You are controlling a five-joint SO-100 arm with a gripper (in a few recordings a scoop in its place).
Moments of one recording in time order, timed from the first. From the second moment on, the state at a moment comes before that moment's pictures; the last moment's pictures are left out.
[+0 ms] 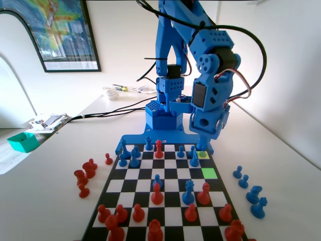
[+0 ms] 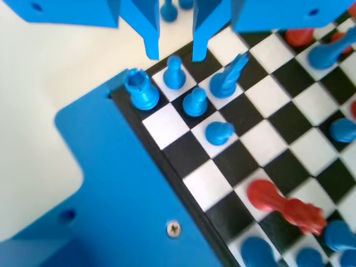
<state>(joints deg) -28.4 93.3 132.5 48.3 -116.2</state>
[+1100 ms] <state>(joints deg) -29.6 87.2 134.0 41.2 -116.2</state>
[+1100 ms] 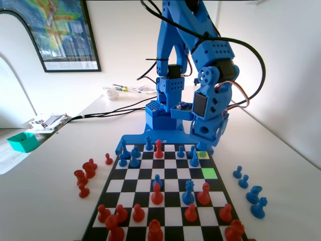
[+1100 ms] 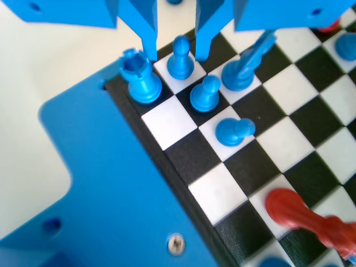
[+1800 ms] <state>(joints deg) -29.5 86.1 135.4 38.1 -116.7</state>
